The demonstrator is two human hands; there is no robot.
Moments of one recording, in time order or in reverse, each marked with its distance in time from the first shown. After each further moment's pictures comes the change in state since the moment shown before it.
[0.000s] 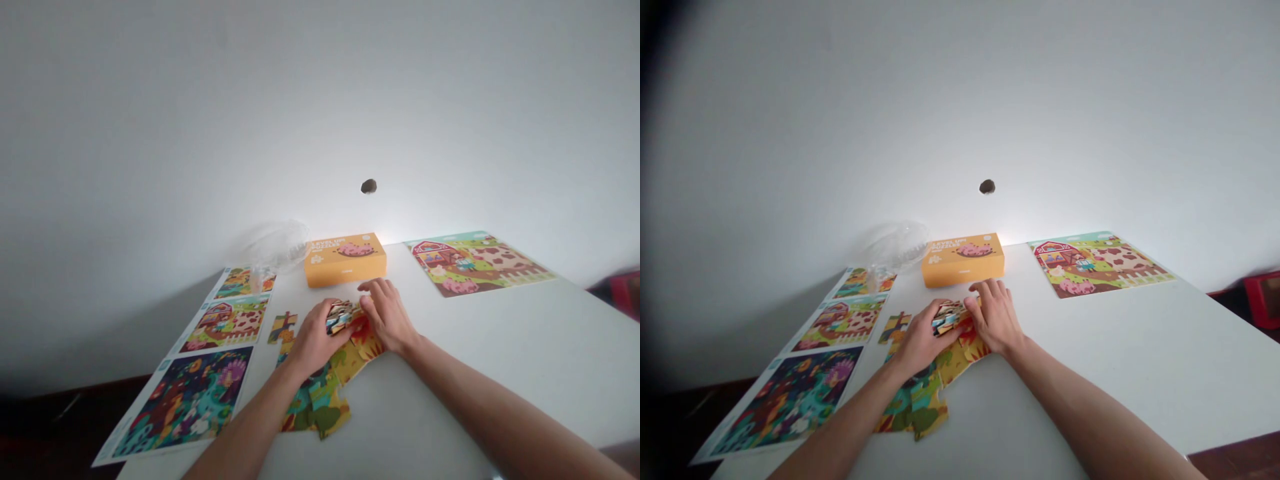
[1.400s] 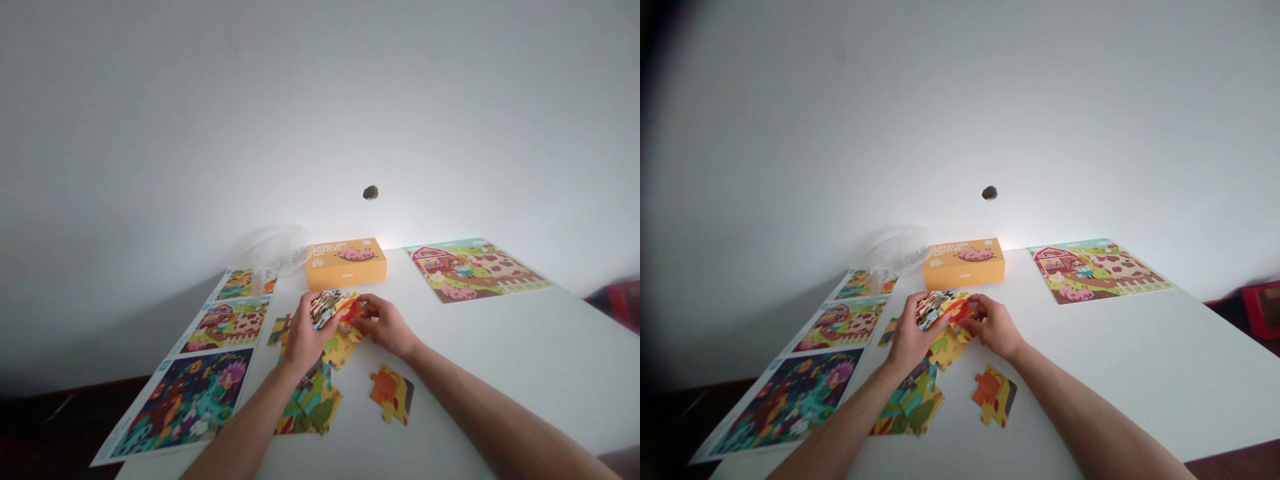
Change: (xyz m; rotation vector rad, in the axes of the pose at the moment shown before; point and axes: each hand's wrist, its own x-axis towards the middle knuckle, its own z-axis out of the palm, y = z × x) left_hand 0.001 -0.007 -0.004 -0.064 0.336 -0.046; right_hand -0.002 0.010 0.018 0.822 -0.288 0.348
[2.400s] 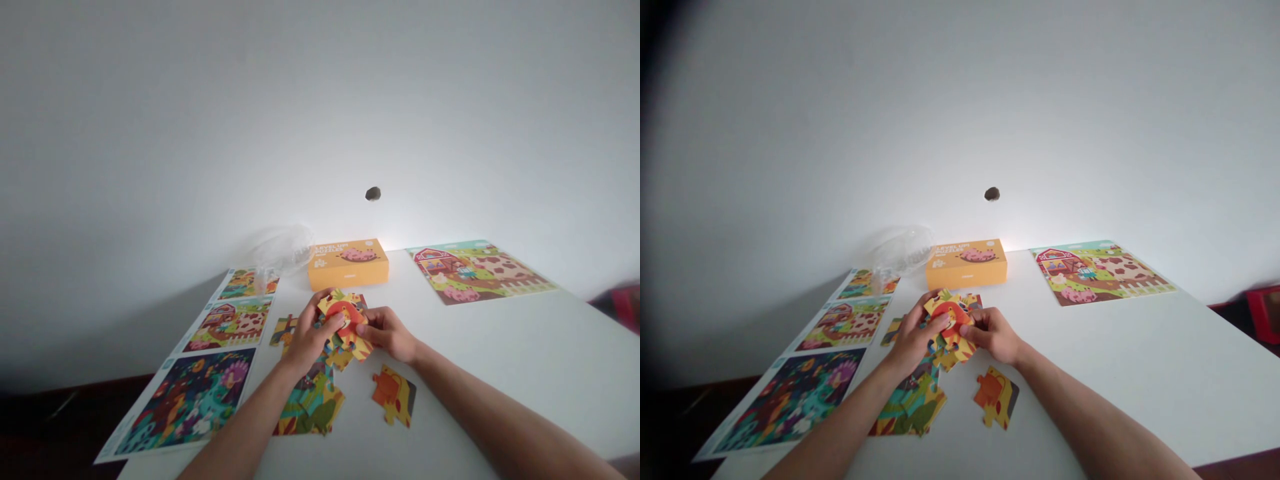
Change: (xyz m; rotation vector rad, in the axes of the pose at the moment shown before) left_hand 0.001 0.014 0.000 -0.664 -0.173 -0.361; right_hand -0.012 -0.006 0.000 0.214 -0.293 -0.004
